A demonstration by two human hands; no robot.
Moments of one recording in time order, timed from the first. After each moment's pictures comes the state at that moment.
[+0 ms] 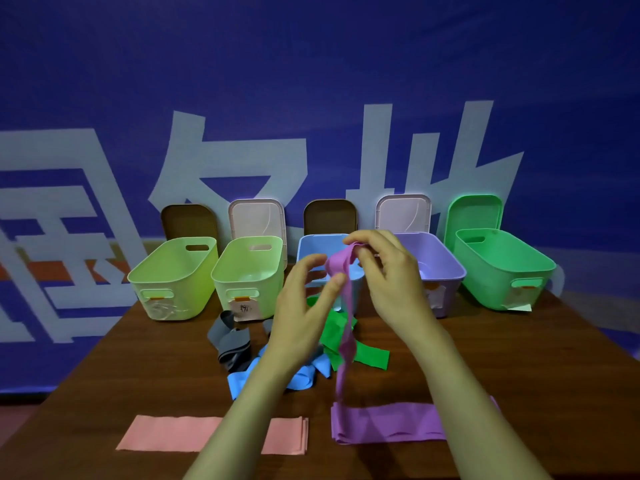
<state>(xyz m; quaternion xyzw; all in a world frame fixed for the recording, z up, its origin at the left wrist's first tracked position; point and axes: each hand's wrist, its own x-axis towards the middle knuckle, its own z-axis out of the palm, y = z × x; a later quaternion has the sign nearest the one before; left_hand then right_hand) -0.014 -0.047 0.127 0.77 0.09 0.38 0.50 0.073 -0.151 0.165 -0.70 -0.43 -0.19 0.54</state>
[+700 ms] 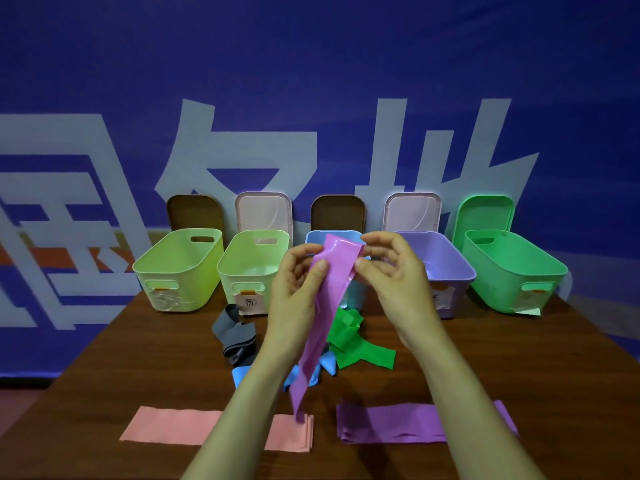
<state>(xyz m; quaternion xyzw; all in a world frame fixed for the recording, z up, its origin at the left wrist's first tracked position) -0.017 -0.035 0.137 0.63 0.07 0.42 0.65 0.060 -0.139 0.160 -0.60 -0.34 0.03 0.73</state>
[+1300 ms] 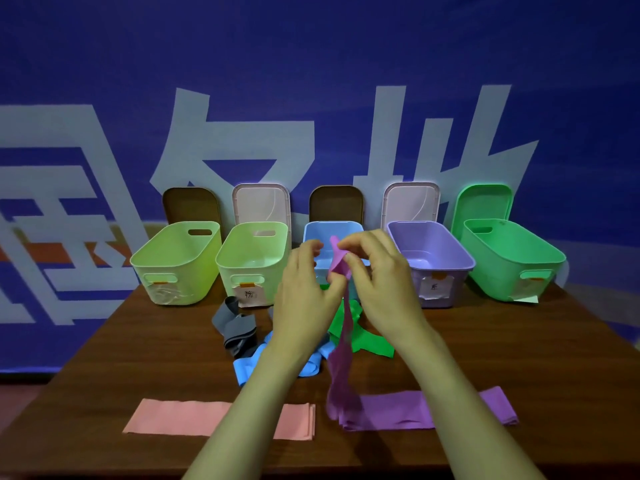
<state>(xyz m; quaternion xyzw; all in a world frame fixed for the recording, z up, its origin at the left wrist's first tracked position) -0.010 -0.035 0.124 0.82 0.18 0.41 0.35 0.052 -0.130 0.149 -0.71 -0.44 -0.19 0.51</state>
